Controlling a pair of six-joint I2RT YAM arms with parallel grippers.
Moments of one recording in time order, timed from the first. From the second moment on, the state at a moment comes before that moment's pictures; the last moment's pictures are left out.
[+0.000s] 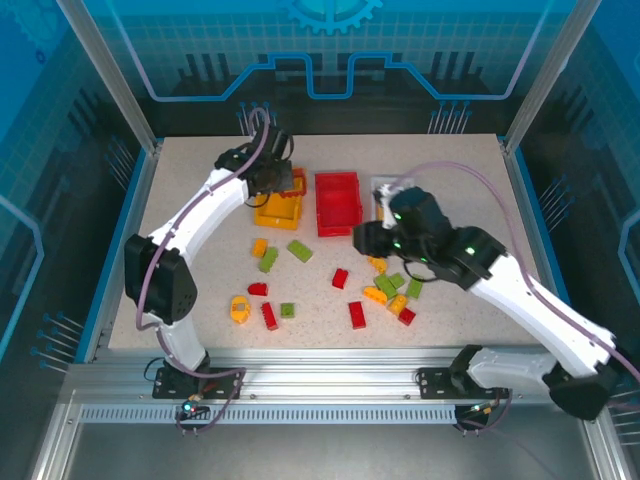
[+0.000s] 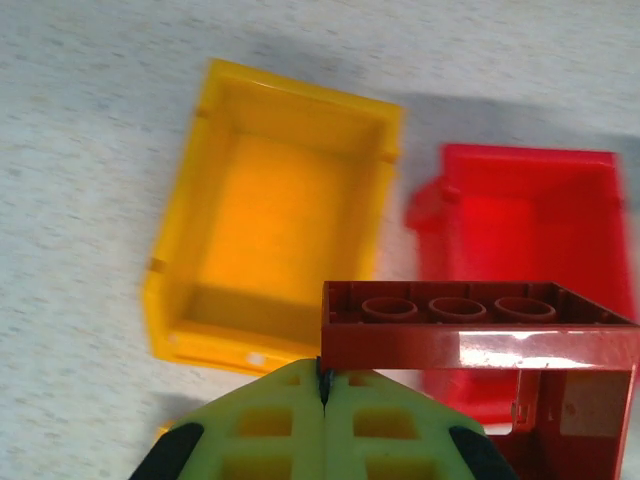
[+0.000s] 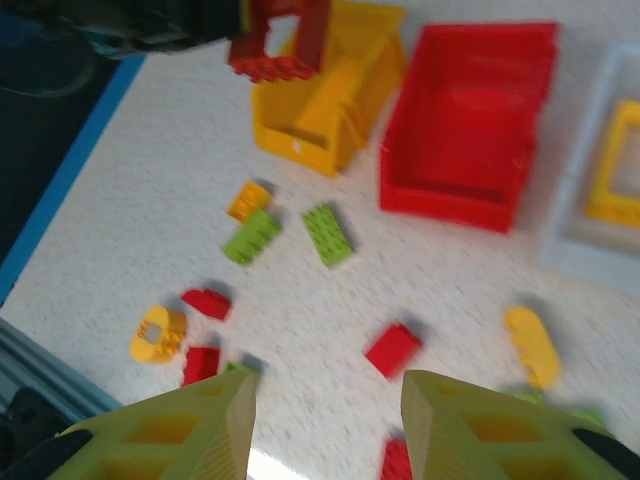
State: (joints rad) left arm -0.37 1.81 1.70 -0.84 -0.19 -0.48; right arm 0.79 1.17 1.29 -0.77 0.08 0.51
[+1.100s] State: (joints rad) left arm -0.32 2.27 2.01 -0.90 -0.33 -0.34; right arm 0.78 1.48 1.41 -0.60 0.09 0.57
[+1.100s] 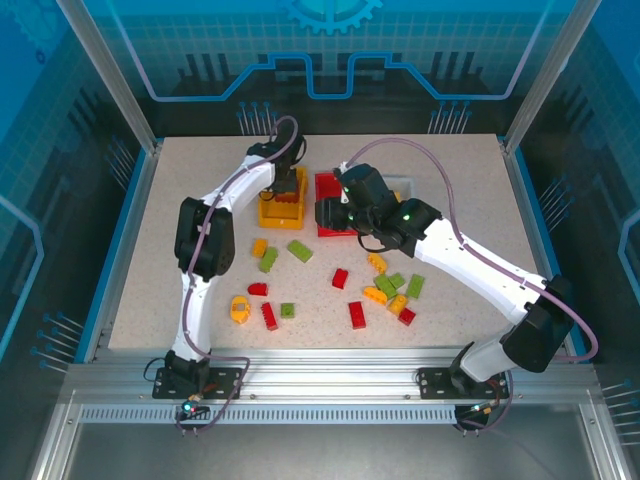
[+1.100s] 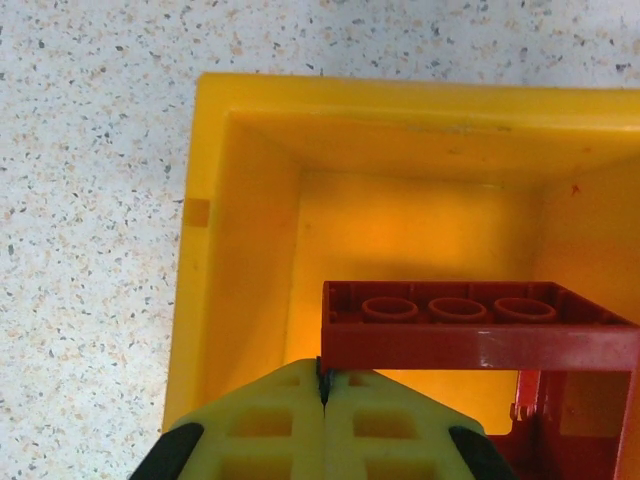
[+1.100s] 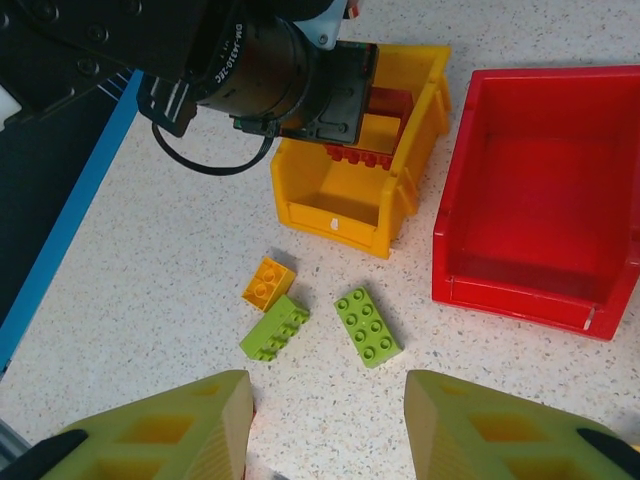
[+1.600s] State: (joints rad) left arm -0.30 2.38 2.12 -0.92 -0.31 -0.35; right arm 0.78 1.48 1.37 -0.60 0.08 0.58
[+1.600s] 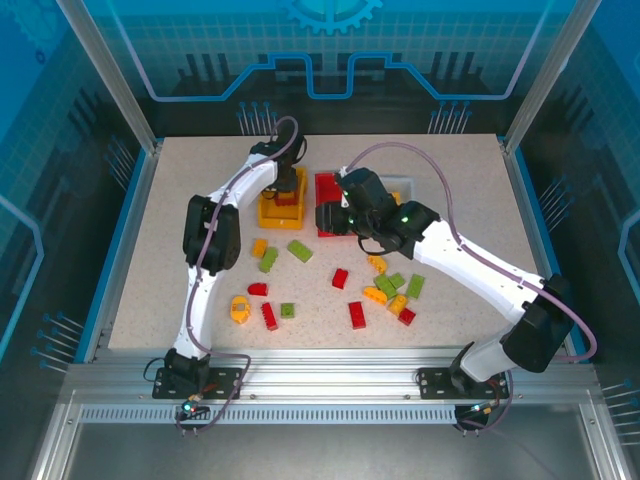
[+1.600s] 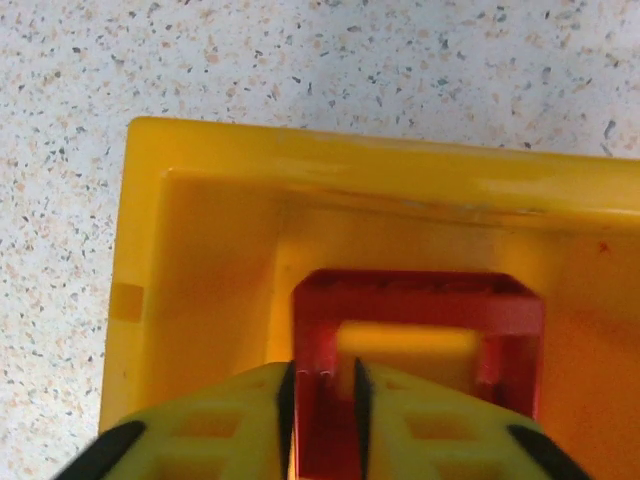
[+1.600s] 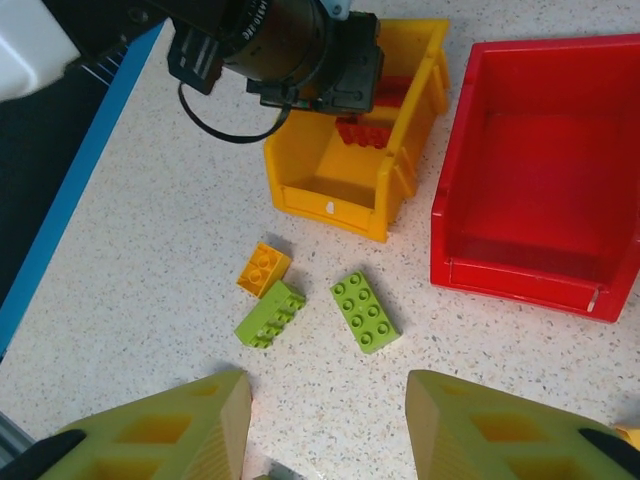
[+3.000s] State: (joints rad) left arm -1.07 1.37 1.14 -0.55 -0.03 -0.76; right arm 0.30 1.52 0.86 -0.80 0.07 0.76
